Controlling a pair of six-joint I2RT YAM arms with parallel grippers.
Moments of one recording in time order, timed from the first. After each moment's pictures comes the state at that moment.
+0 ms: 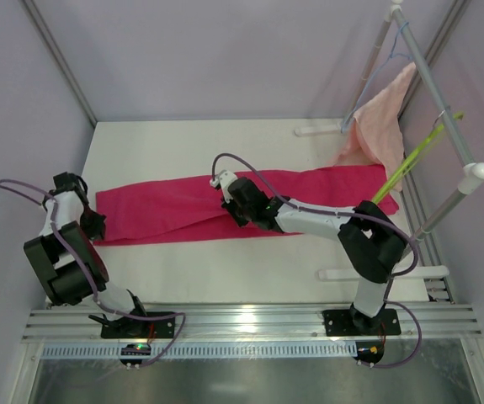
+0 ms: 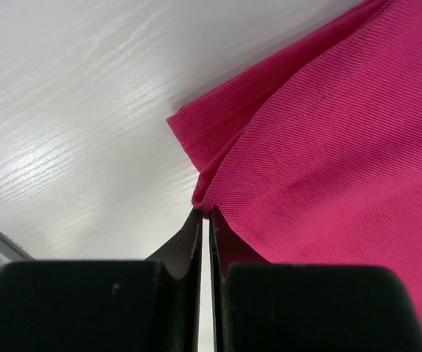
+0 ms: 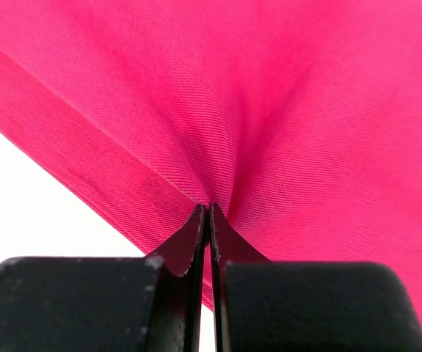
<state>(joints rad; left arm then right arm) 0.49 1.54 1.05 -0.81 -0.17 -0.61 0.87 1.79 1.16 -0.08 0.13 0.00</state>
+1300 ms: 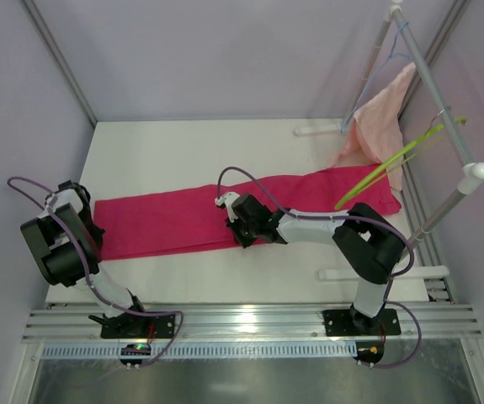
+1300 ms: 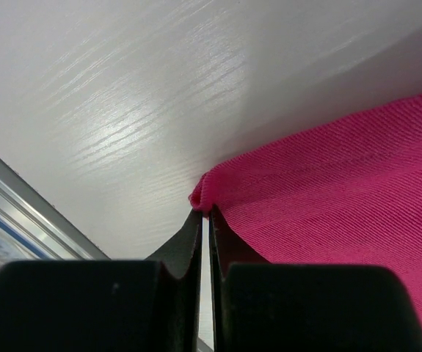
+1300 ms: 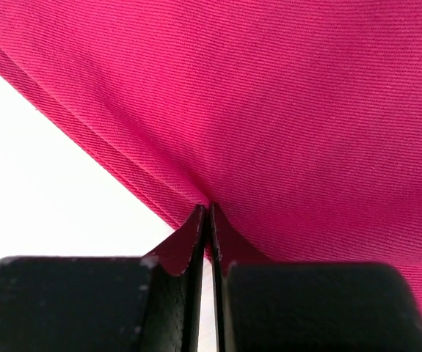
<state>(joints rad) 0.52 1.72 1.04 -0.88 -0.32 -0.48 0.90 1.81 1.02 -0.09 -0.06 0.12</state>
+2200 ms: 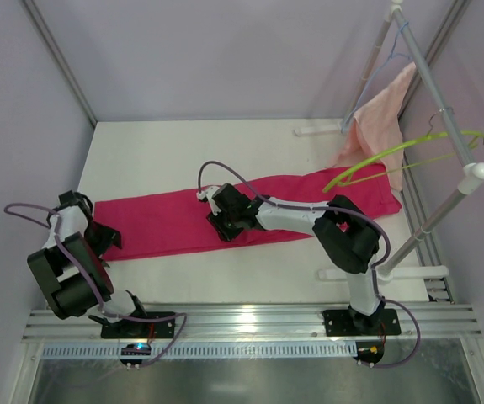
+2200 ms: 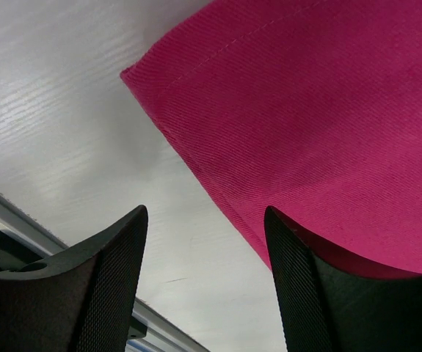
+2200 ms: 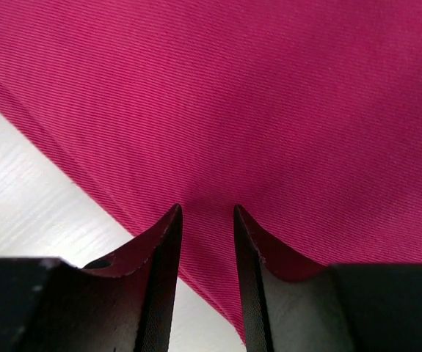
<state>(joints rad) 0.53 1.45 0.89 -0.88 -0.10 -0.64 0.92 1.97 1.32 -0.28 -0.08 0.08</state>
